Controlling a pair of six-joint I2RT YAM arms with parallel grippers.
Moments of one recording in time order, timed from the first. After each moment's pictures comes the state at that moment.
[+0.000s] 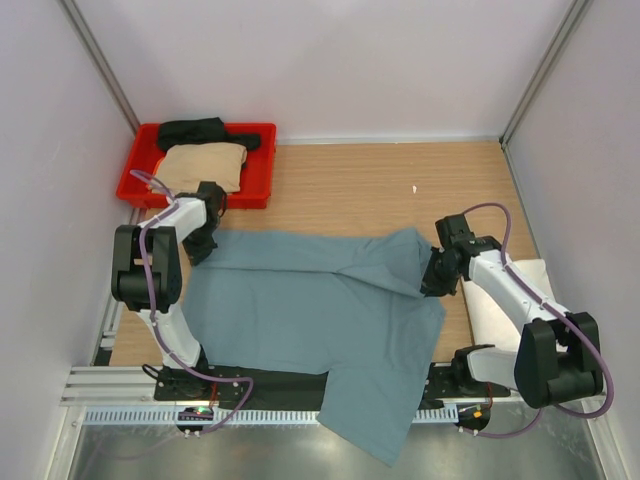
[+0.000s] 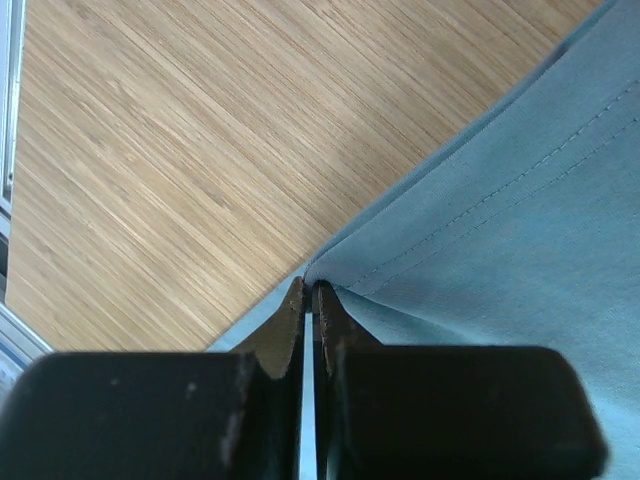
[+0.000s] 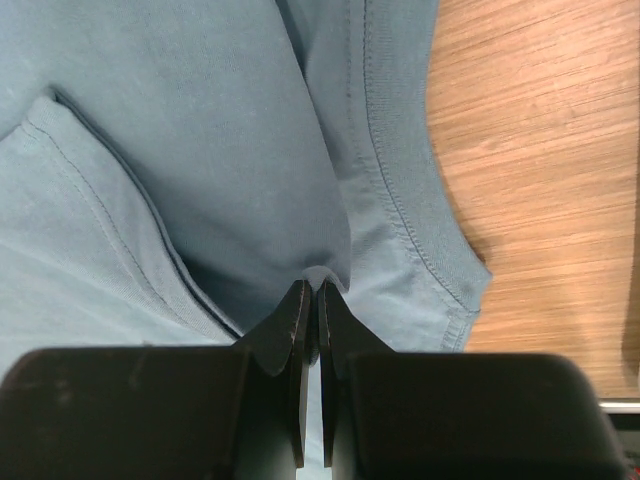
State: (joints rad) left arm -0.06 1.84 1.20 -0.83 -0.55 -0.58; right arm 0.18 1.23 0.76 -0.80 -0.07 0.60
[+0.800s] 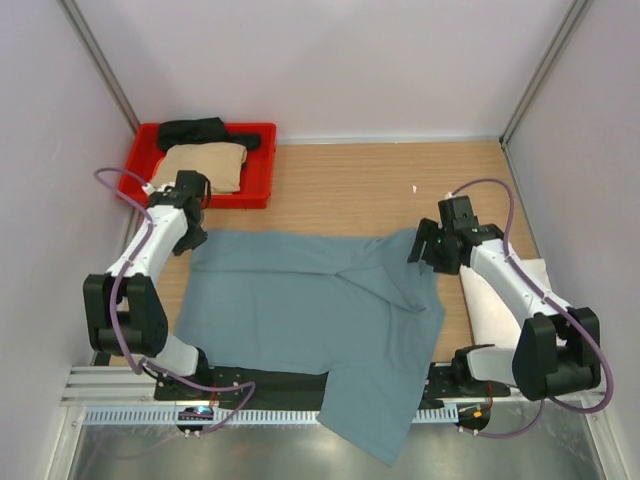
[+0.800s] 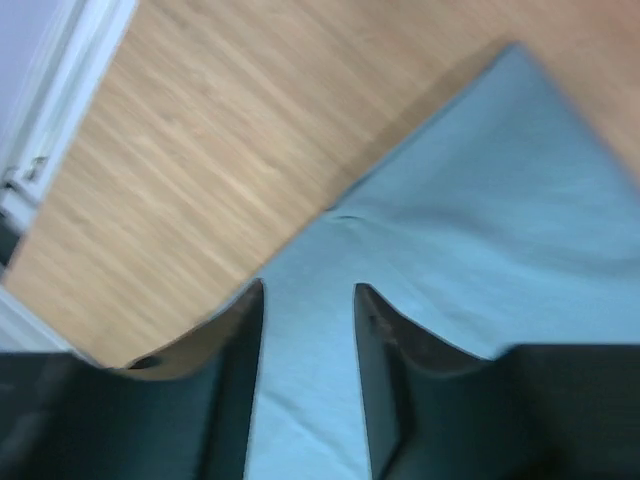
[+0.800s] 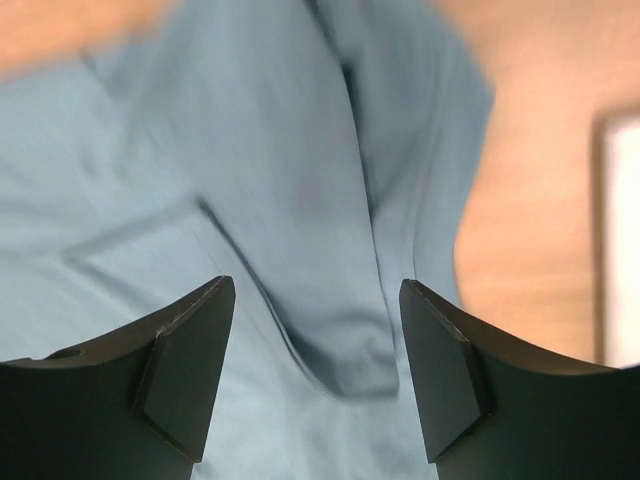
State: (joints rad) left arm -0.05 1.54 1.19 -0.93 -0.53 -0.63; right arm 0.17 1.25 0.82 -0.70 -0.06 0.51
